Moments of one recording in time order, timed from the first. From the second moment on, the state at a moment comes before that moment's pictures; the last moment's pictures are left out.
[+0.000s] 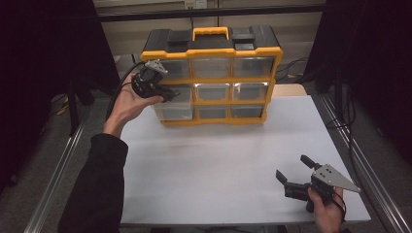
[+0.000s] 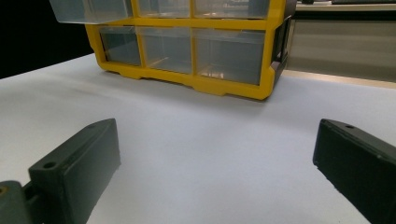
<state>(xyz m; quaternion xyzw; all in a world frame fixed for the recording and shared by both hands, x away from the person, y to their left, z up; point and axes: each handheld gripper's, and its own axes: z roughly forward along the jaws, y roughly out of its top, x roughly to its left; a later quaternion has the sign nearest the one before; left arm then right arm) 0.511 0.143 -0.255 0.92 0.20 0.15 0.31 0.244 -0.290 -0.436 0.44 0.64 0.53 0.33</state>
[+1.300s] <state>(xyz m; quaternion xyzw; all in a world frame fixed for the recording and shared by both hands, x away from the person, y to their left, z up) 0.507 0.161 -0.268 0.85 0.28 0.20 0.40 0.244 -0.290 -0.436 0.44 0.64 0.53 0.33</state>
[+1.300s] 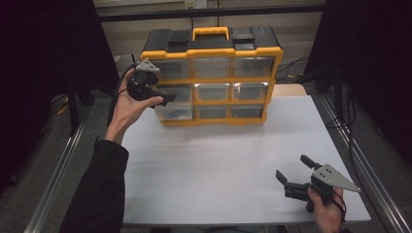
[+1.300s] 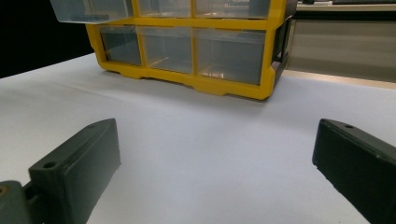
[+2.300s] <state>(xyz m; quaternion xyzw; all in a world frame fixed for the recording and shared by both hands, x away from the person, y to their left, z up) 0.475 0.191 -0.290 0.75 0.28 0.24 0.55 0.244 -0.290 -0.436 0.44 0.64 0.53 0.33</state>
